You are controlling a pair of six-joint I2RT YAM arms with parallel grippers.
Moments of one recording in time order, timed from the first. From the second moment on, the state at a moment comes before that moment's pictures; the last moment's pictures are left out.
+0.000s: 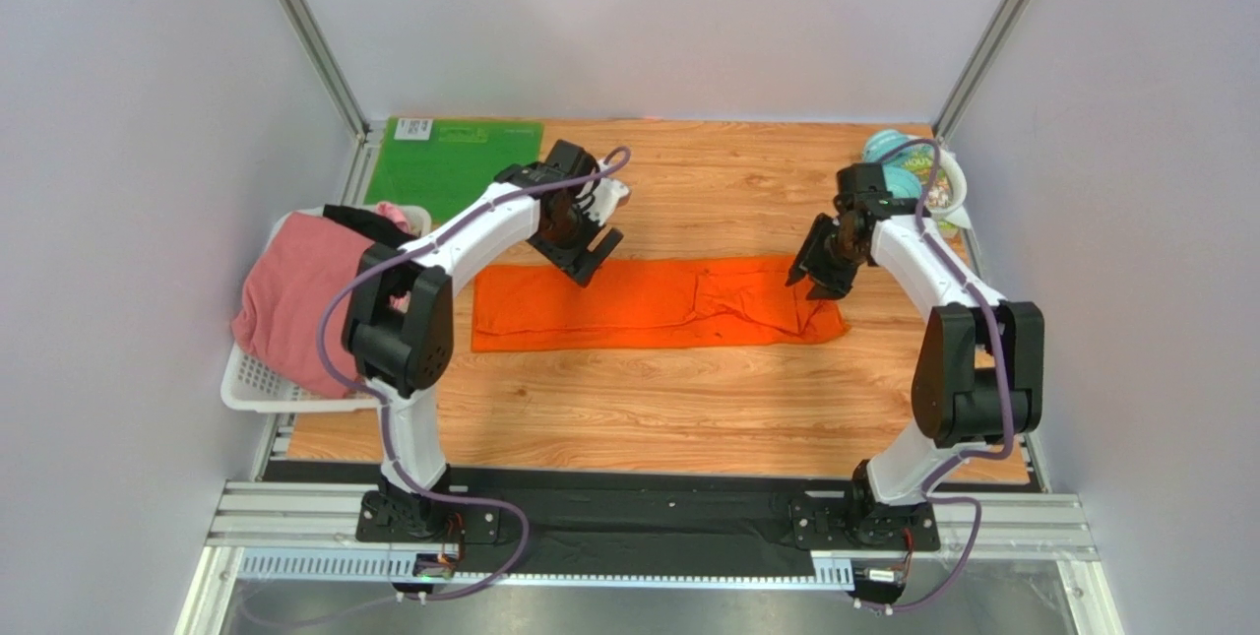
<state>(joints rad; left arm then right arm) -0.47 1.94 1.58 -0.82 0.07 0.25 0.05 1.64 1.21 -0.76 -0.15 0.57</state>
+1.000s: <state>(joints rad) -0.39 1.93 1.37 -0.61 -0.21 0.44 0.11 1.81 1.22 -0.86 0.19 0.57</state>
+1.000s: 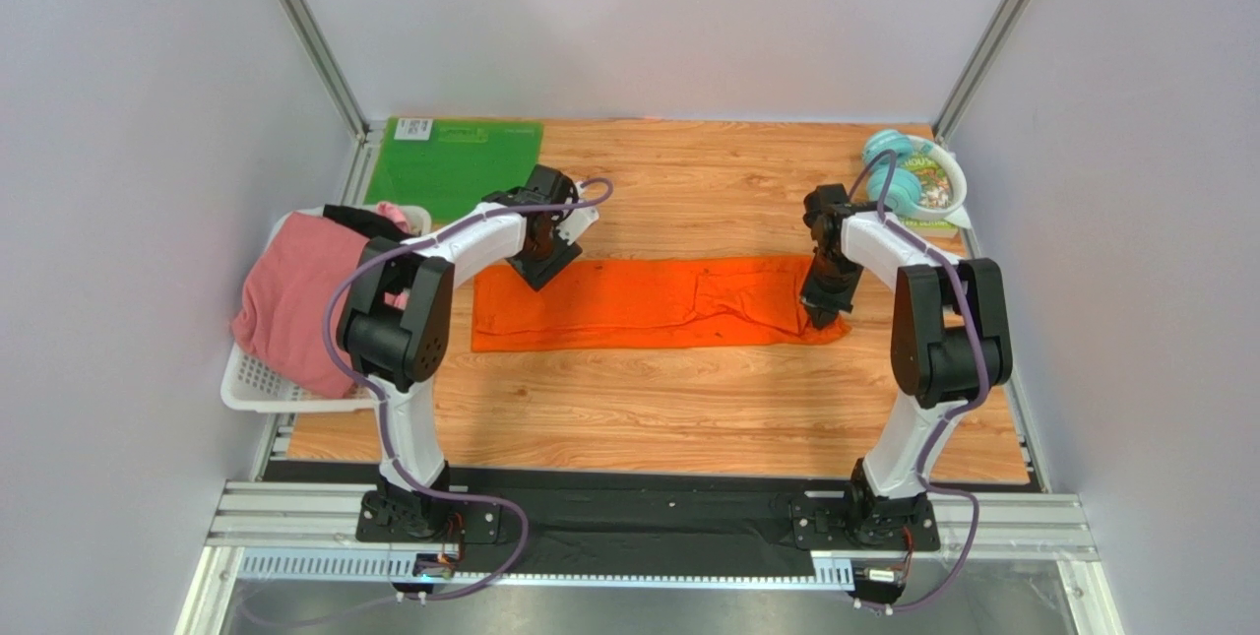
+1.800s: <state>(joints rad) -0.40 1.87 1.21 -0.58 -0.18 0.49 0.08 2.00 1.44 -0.91 0.16 0.57</state>
